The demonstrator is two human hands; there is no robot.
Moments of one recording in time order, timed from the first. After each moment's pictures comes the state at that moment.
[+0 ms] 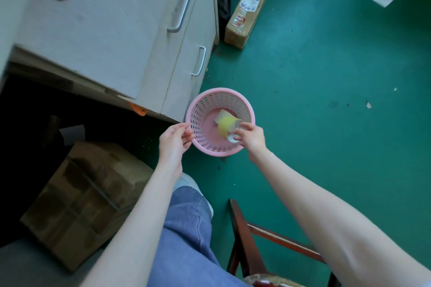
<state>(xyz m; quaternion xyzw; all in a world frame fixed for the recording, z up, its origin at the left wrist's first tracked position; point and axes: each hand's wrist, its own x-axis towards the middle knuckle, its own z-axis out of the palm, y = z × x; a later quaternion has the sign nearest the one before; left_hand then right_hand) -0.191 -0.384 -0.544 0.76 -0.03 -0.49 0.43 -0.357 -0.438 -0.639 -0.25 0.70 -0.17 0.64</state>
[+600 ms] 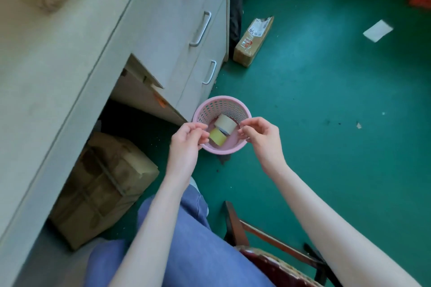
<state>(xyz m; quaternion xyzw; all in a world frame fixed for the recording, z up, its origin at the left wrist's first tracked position) -0.237 -0.345 -0.428 0.76 -0.18 -0.45 0.43 -0.386 -0.409 -0.485 -0.43 0.59 -0.29 0.62</state>
